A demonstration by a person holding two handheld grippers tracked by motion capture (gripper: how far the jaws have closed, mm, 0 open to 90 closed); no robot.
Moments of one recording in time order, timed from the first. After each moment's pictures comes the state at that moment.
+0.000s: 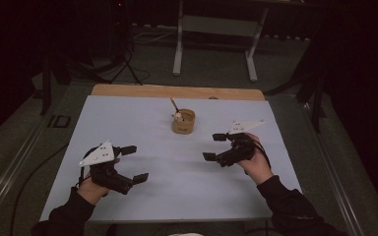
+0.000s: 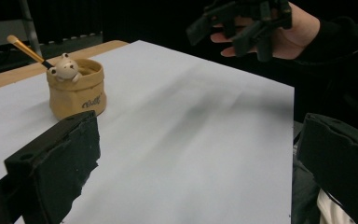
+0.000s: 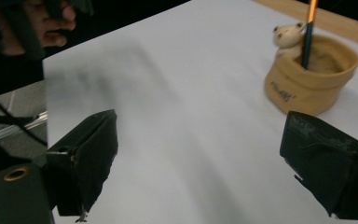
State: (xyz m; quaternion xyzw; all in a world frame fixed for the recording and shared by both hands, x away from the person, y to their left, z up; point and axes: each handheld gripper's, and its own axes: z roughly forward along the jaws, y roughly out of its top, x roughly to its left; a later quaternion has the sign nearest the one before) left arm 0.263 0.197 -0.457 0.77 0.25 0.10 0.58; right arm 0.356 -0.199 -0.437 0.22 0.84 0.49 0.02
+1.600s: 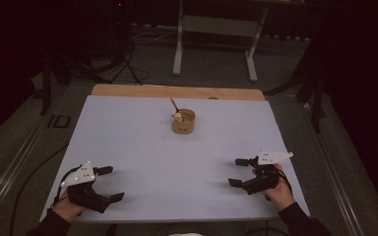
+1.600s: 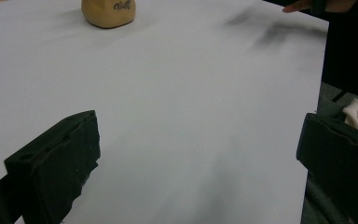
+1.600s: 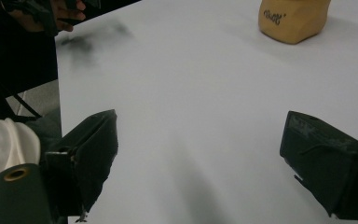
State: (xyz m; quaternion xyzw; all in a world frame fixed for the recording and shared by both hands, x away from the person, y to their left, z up) left arm 0.233 0.254 -0.514 0.80 0.29 0.10 0.51; right arm 0.313 -0.284 -0.504 0.23 0.82 0.52 0.01
